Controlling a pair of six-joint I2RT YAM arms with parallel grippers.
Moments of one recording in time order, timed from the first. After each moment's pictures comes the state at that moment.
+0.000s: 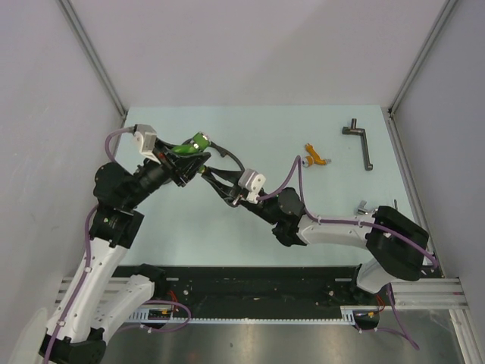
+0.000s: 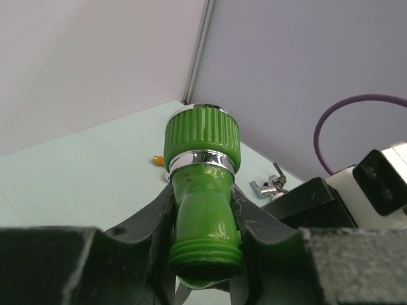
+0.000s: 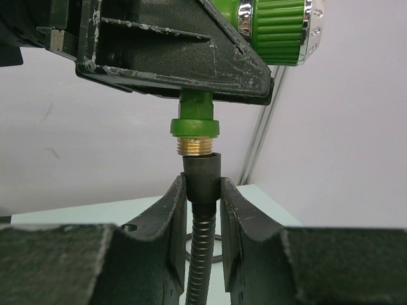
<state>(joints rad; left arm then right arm) -0.32 0.75 0.92 0.05 0.53 -0.38 1.10 1.56 0.86 1.21 -0.03 -0.24</state>
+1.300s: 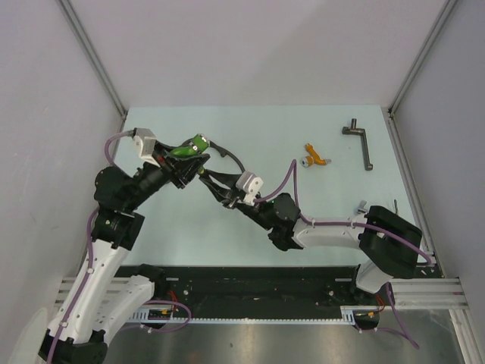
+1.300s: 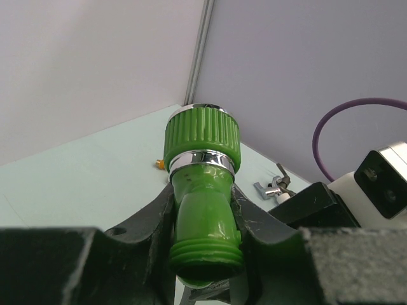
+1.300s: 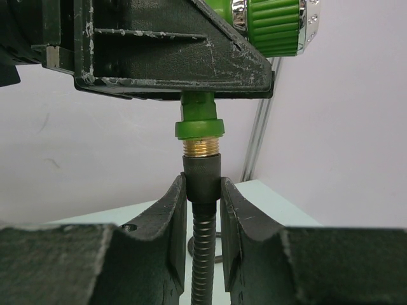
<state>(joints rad) -0.30 0.73 0.87 0.11 0.56 -0.37 1.15 1.60 0.86 1.26 0.07 -0.22</state>
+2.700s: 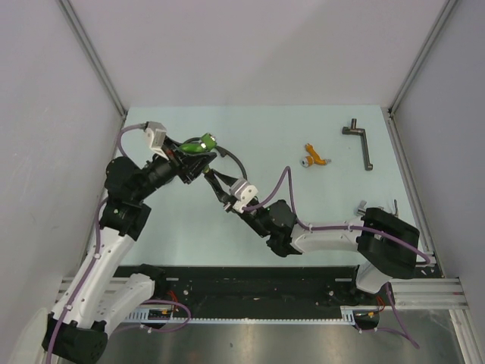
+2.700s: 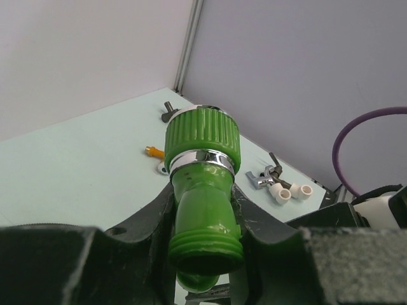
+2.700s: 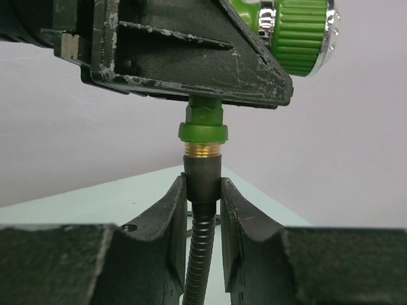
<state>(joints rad) -0.30 0.82 0.87 0.15 0.59 -0.39 1.21 1.60 0.85 1.25 0.27 -0.37</state>
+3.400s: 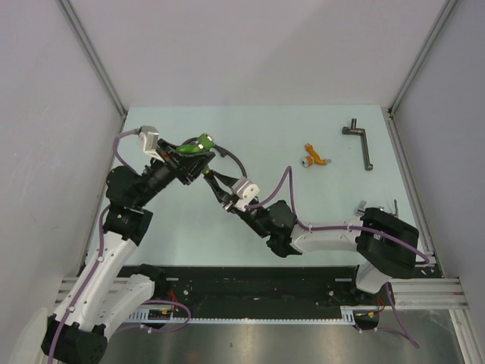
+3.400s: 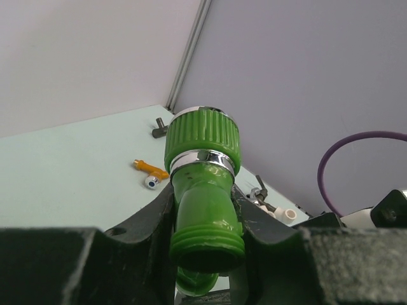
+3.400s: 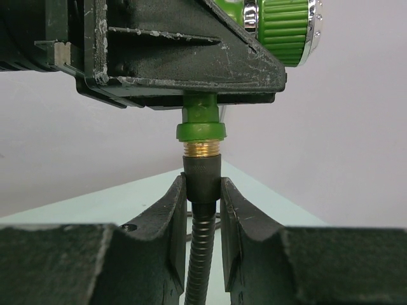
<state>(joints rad) -0.31 0.79 0.78 0.29 0.54 -0.53 1.21 1.61 0.85 1.26 0.28 -0.33</state>
